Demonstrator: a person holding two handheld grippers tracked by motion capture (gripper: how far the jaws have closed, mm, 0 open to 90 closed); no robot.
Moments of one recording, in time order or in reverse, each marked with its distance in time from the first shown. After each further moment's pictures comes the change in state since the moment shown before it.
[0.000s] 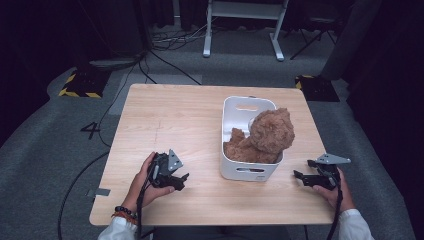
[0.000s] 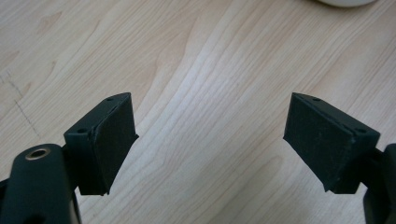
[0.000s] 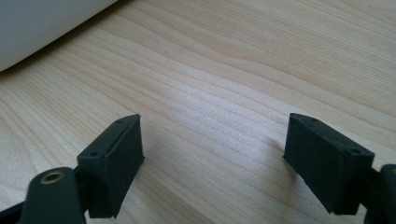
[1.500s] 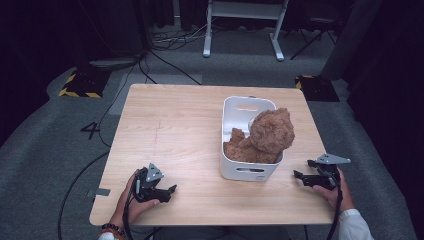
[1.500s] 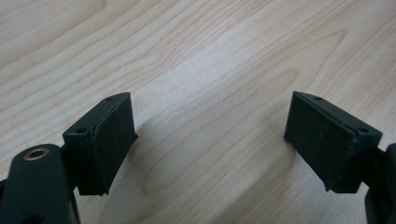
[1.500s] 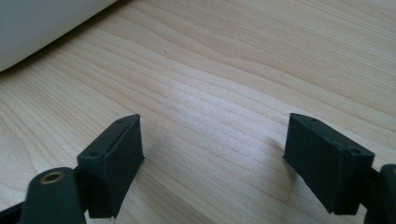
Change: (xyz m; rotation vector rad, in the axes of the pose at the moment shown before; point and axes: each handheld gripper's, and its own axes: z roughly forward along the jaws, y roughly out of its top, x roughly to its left) left arm 0.007 -0.069 0.000 -0.030 -0.068 -0.219; right arm 0.000 0.000 0.000 0.000 -0.003 0.002
